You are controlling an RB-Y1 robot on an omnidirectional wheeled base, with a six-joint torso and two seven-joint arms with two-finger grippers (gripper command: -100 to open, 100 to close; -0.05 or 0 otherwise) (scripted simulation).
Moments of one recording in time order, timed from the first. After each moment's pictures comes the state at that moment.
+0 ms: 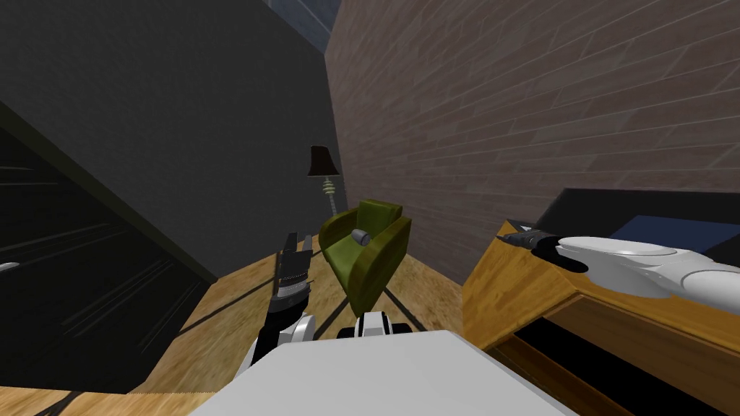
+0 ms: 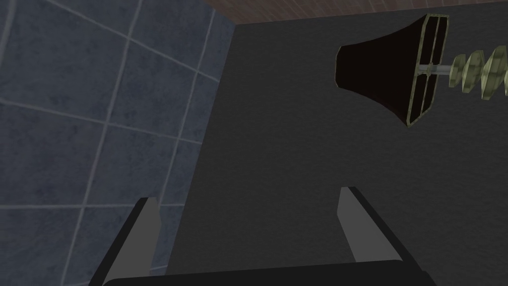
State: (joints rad) left arm 0.51 -0.04 -0.07 -2.22 -0.06 -0.63 -0.11; right arm 0.15 -1.62 0.36 -1.20 0.29 0.18 0.05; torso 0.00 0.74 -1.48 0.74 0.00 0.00
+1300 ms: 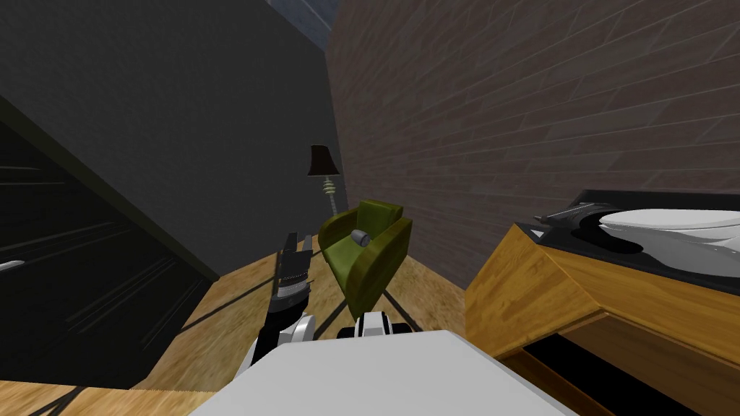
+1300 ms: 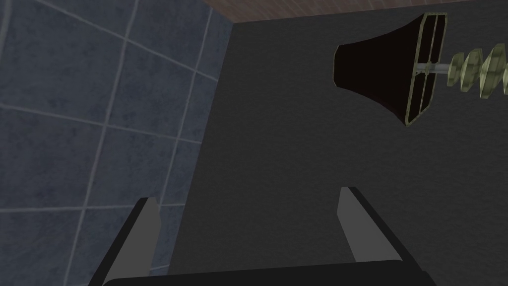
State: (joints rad) left arm 0.51 -0.04 -0.07 -2.22 -0.06 -0.63 -0.11; right arm 0.21 -1.80 0.28 -1.06 0.33 0.22 0.07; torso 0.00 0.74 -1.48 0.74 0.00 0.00
